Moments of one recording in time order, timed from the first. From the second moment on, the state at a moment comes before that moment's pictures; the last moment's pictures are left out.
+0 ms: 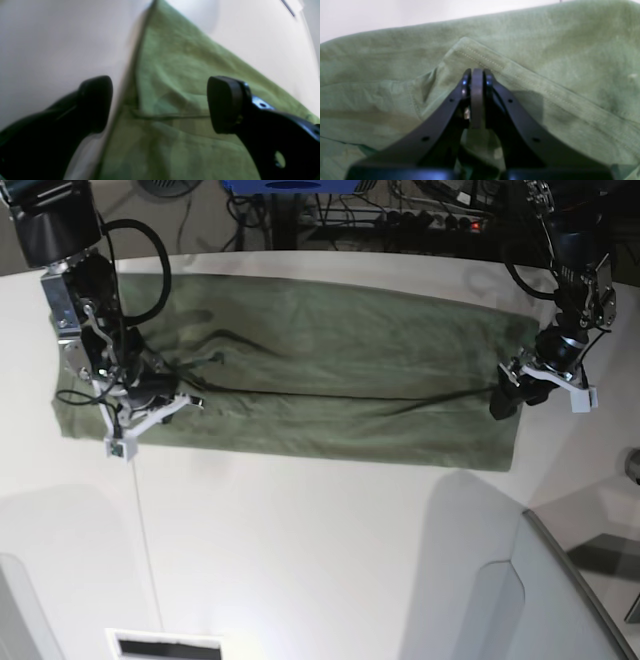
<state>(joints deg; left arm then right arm) -2.2 -21.9 -26.2 39.1 -30.8 -42.6 13.1 0.6 15.5 -14.6 71.9 34.7 -9.6 -29.1</state>
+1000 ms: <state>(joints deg) -4.0 -20.4 -26.2 36.5 -31.0 -43.3 12.9 0.6 16.1 -14.4 71.9 34.7 -9.6 -29.0</state>
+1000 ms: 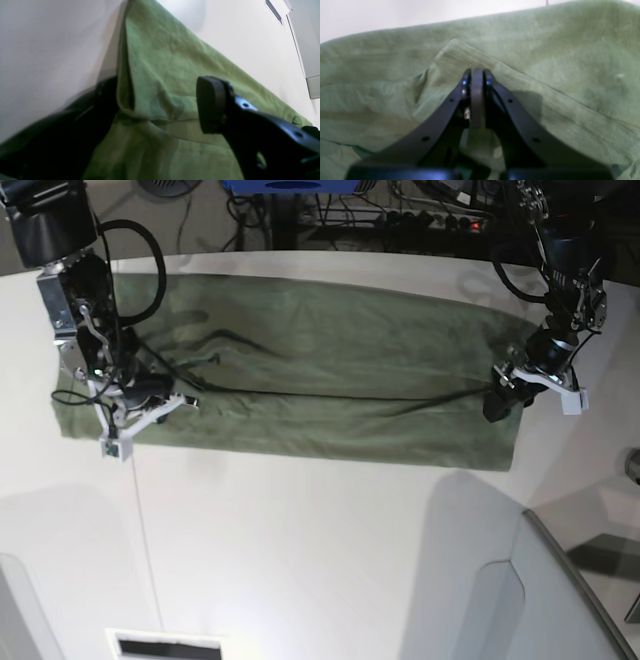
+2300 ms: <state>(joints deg) 6.0 -25.8 -25.0 59.6 -23.4 -36.4 17.2 0.6 15.9 -14.1 70.7 34.8 -9.6 -29.1</state>
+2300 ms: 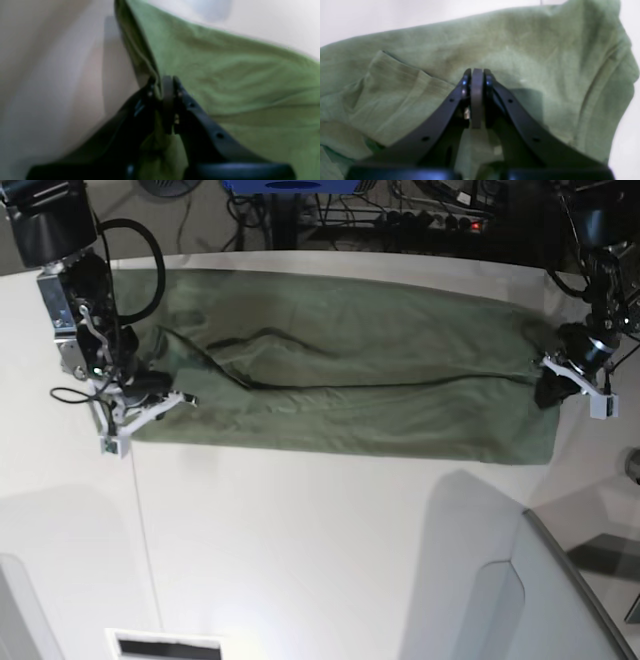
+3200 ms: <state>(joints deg) 8.8 -6.4 4.7 92.3 15.2 -32.0 35.3 0.6 16.1 -14.0 70.8 34.9 -9.6 -28.9</state>
